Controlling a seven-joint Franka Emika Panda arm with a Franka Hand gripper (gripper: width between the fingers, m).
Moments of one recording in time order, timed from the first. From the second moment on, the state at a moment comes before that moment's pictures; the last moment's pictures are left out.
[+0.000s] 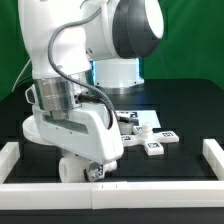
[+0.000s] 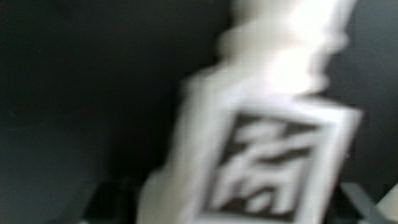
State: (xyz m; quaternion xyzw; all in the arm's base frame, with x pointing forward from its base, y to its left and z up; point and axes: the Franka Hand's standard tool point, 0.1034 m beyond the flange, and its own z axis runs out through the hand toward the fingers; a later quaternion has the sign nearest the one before) arm 0.602 -0.084 0.009 -0.89 0.44 -0.02 0.08
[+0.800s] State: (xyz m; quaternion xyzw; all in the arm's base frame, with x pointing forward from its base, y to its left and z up) arm 0.582 -0.149 0.012 -0.97 0.25 0.01 0.05
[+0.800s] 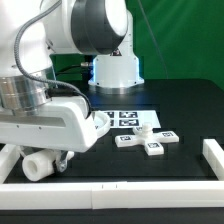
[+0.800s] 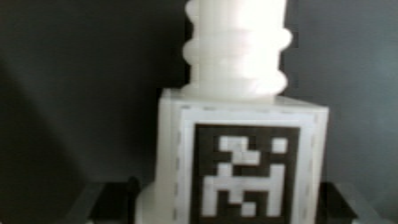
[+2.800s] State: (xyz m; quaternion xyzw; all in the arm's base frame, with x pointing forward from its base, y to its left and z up) arm 0.556 -0.043 0.083 -0.98 0.19 -0.01 0.06
